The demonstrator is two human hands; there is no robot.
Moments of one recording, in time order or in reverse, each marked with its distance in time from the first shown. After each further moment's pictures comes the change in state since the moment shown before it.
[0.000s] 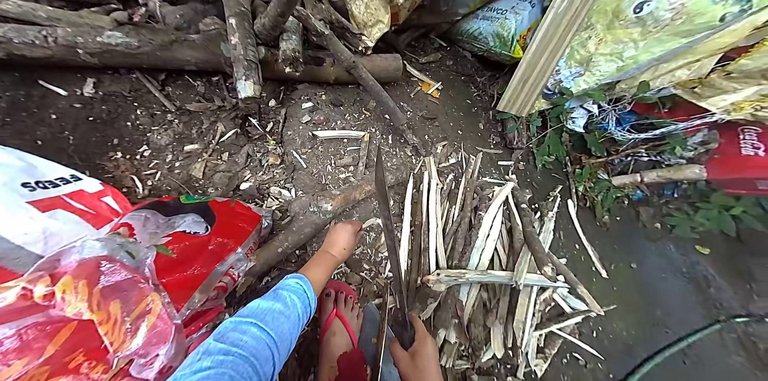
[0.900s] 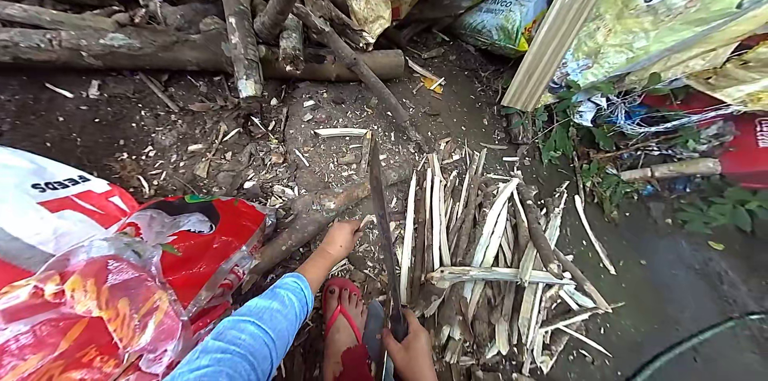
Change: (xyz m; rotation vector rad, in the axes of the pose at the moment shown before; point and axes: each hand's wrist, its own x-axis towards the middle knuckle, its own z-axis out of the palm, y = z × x) left_hand -0.002 -0.016 0.007 -0.077 -0.030 -0.010; right_hand 0.008 0.017 0.022 0.083 0.044 -0.123
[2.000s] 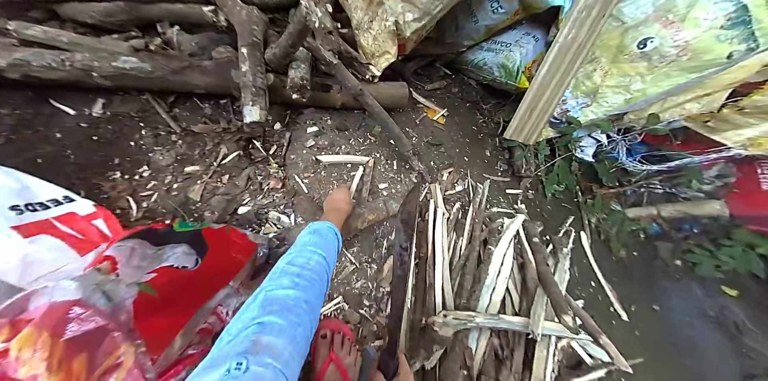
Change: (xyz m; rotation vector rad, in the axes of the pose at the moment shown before) left_hand 0.129 0.001 -0.089 -0.007 0.162 -0.431; right_hand 0.027 0.026 0.046 0.447 0.035 0.131
